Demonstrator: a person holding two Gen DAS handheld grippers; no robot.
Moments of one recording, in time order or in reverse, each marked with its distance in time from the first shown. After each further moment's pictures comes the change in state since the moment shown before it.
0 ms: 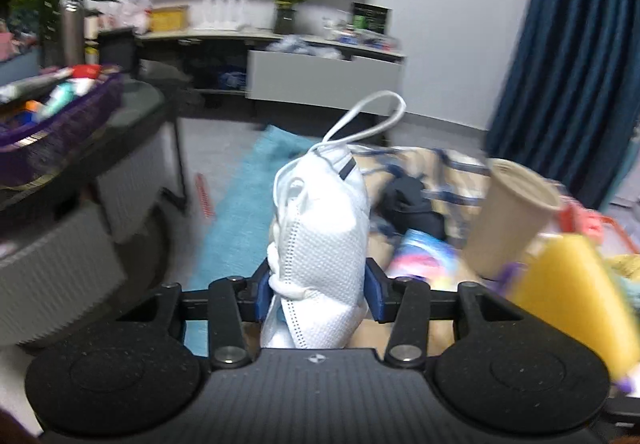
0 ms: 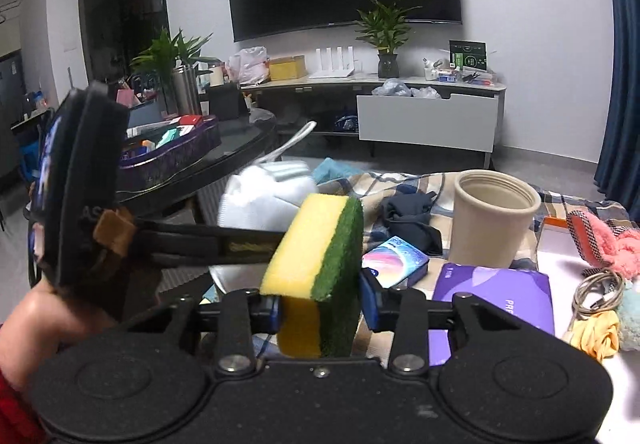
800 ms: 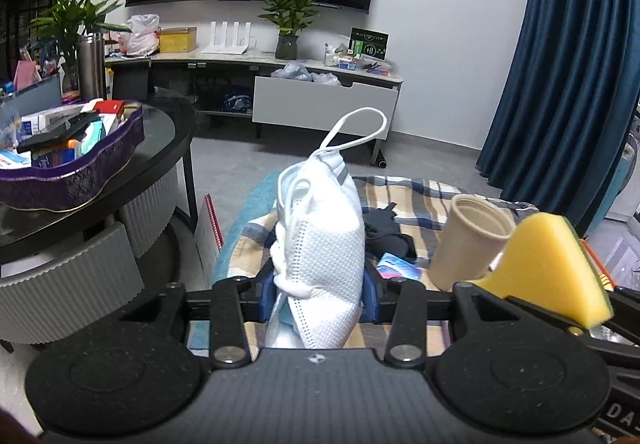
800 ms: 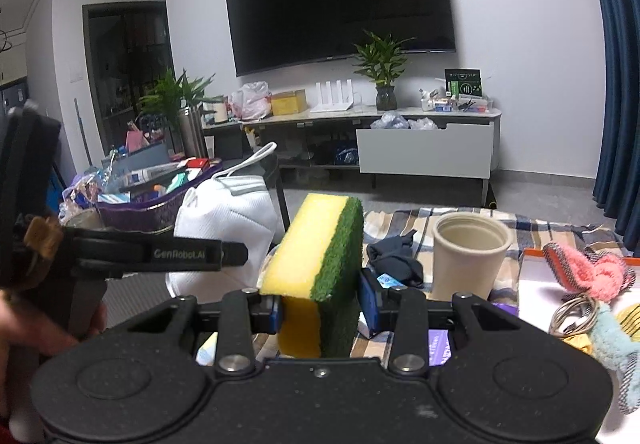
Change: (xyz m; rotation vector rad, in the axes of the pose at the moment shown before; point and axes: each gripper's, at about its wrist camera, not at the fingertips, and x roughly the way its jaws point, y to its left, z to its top) left arm -0.074 -0.027 0.009 -0.016 -0.061 -0.023; right arm -0.043 -0.013 0.016 0.026 -0.094 0.021
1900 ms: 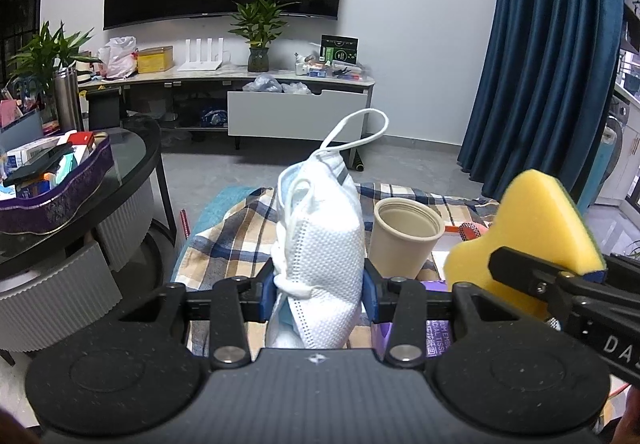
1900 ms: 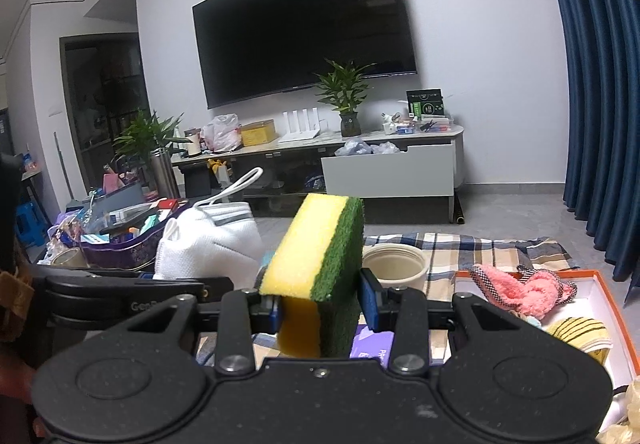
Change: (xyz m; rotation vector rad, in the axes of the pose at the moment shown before) left arm -0.017 -0.061 -0.003 0.061 -0.016 -0.021; right arm -0.061 -0.052 0.018 0.062 -0.074 -0.063
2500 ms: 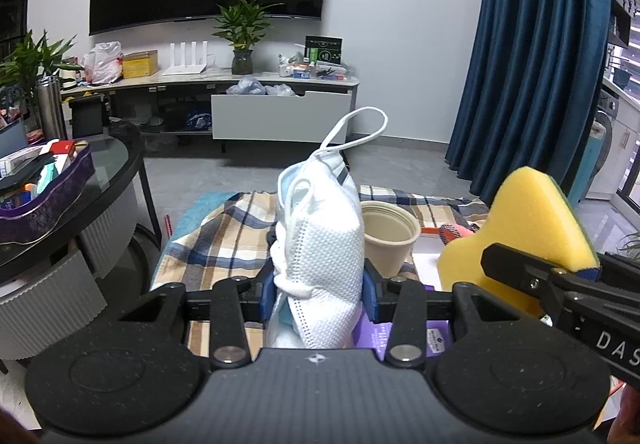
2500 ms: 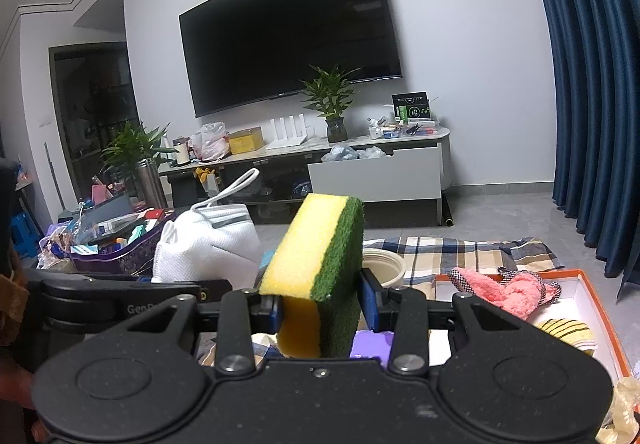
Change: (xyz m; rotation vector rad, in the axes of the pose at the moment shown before) left arm 0.001 -0.025 0.002 0.029 -0.002 -0.033; right arm -0.006 -0.017 0.004 0.027 -0.018 -0.028
